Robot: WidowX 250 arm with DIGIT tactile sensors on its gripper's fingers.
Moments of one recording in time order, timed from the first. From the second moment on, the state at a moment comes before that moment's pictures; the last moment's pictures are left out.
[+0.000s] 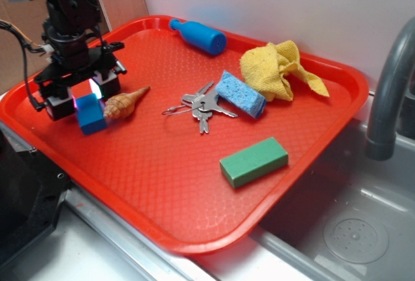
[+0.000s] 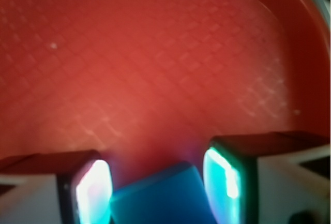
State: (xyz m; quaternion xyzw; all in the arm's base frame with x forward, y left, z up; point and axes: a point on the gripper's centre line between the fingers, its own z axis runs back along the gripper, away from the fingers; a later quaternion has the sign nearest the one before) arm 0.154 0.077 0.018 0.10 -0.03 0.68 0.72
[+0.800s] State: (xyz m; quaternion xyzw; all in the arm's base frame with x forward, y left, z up) arm 0.174 0.039 0.167 0.06 -0.02 0.27 0.96
